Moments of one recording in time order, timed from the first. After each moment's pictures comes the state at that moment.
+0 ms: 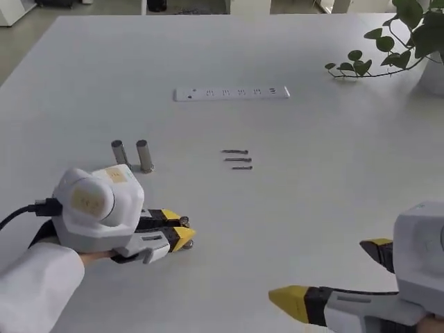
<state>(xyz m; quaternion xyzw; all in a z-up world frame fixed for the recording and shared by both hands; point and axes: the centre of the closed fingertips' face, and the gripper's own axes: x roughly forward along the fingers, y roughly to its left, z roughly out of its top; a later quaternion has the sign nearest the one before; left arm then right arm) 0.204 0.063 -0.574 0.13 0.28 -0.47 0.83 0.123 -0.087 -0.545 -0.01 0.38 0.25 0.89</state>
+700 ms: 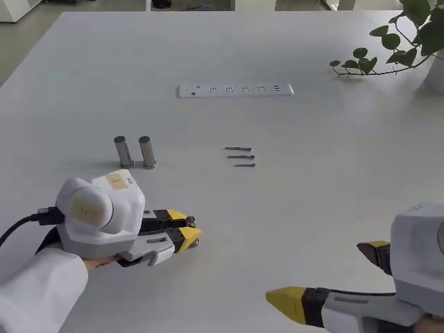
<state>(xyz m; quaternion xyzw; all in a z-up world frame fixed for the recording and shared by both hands) 0.203 0.059 -0.575 0.11 0.26 -0.47 0.84 0.122 -0.080 -0.549 -0.01 0.38 0.26 0.89</state>
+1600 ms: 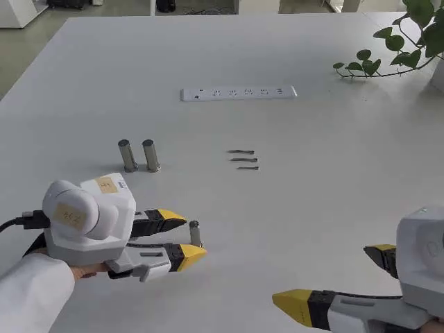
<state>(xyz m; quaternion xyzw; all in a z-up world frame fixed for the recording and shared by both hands) 0.182 0.068 -0.559 0.10 0.27 -0.49 0.82 0.123 -0.088 -0.551 -0.01 0.39 0.25 0.89</state>
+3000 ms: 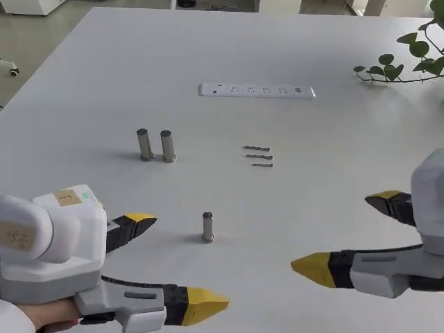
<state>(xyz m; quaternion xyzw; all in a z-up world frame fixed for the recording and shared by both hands) 0.131 0.084 -0.527 -0.02 0.28 -0.42 0.86 0.166 -0.073 -0.503 -0.14 0.34 0.35 0.86</state>
